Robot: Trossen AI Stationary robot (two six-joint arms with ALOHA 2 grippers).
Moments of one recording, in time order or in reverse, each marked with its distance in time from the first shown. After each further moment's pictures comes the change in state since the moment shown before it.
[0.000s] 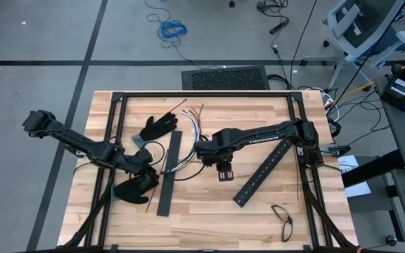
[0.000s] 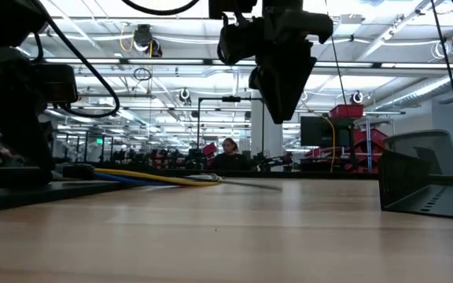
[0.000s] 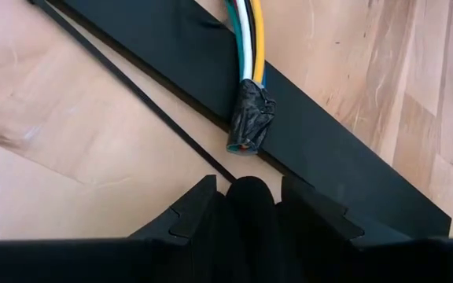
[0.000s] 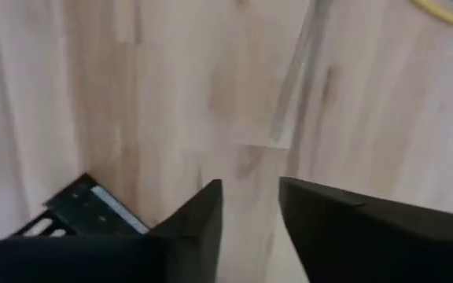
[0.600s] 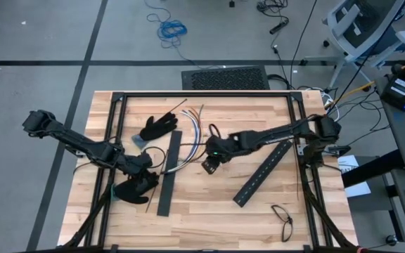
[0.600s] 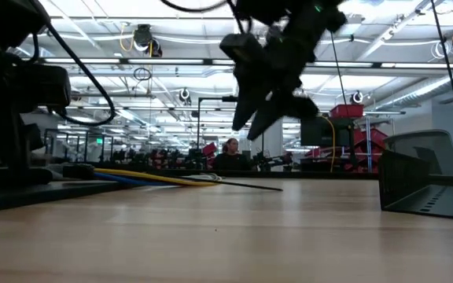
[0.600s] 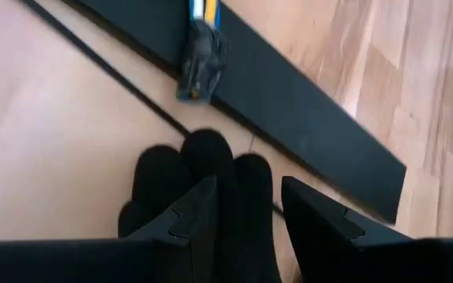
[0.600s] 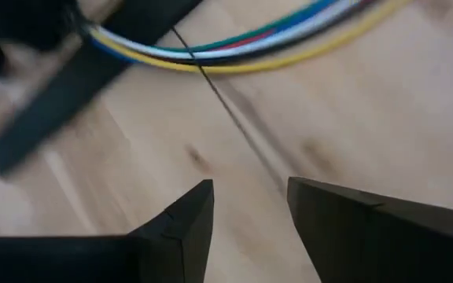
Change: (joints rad) left arm 0.000 0.000 0.000 -0.015 0.174 -0.001; right arm -0.014 -0.231 -0.523 0.795 0.073 0.884
